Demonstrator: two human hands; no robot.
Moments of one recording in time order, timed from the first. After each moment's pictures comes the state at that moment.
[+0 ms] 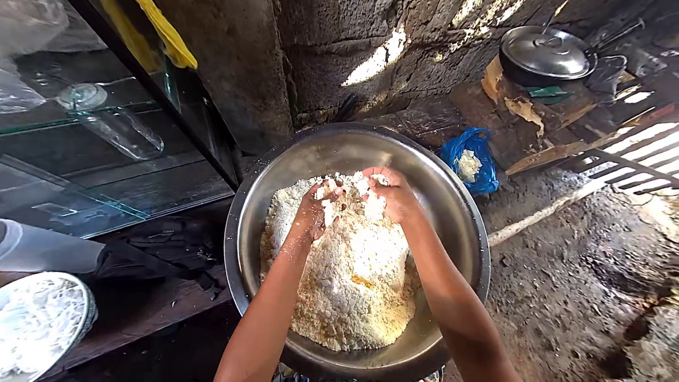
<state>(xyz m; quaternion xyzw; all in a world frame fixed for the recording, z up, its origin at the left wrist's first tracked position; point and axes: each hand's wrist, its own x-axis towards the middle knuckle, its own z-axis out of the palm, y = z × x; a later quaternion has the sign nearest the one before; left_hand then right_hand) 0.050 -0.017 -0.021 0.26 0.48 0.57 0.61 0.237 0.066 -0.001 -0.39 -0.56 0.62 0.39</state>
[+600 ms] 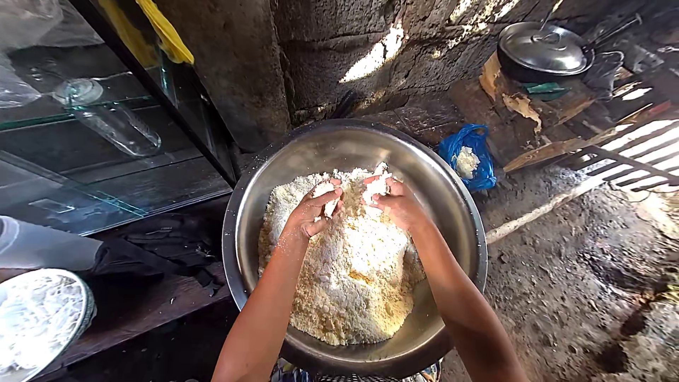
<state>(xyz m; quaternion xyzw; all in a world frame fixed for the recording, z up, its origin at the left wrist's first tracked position) 0.043 -0.017 -0.032 0.24 0.38 0.57 0.69 0.266 0.041 -0.005 -0.42 -0.58 0.63 0.32</state>
